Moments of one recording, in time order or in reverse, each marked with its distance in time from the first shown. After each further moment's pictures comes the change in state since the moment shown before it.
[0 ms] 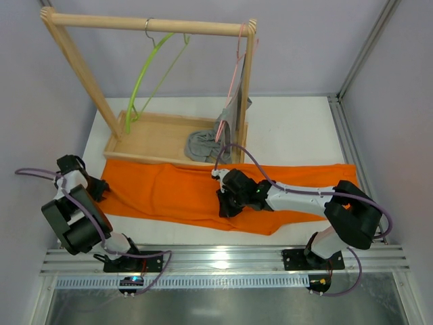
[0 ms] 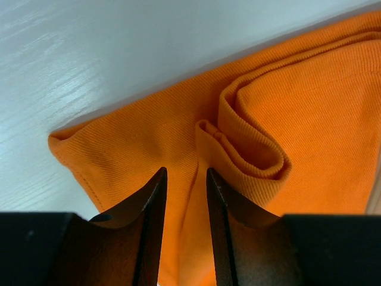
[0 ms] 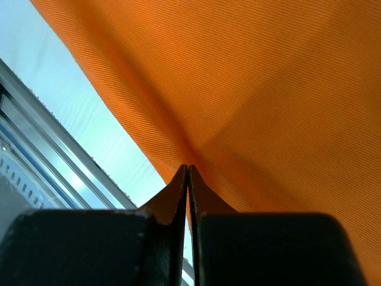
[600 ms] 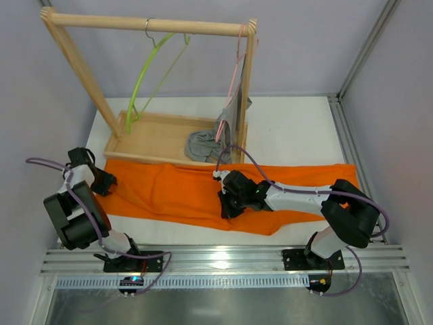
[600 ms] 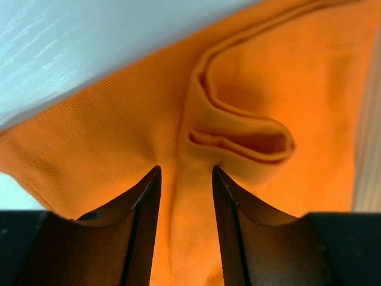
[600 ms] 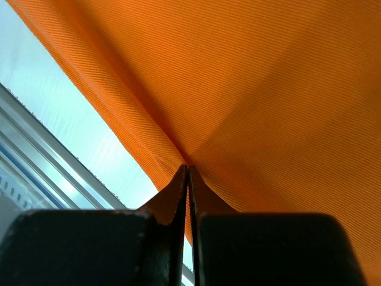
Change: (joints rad) left arm -0.105 0.058 0.027 0.034 -0.011 -0.042; right arm -0.008 0.020 -0.016 -0.002 0.014 0.017
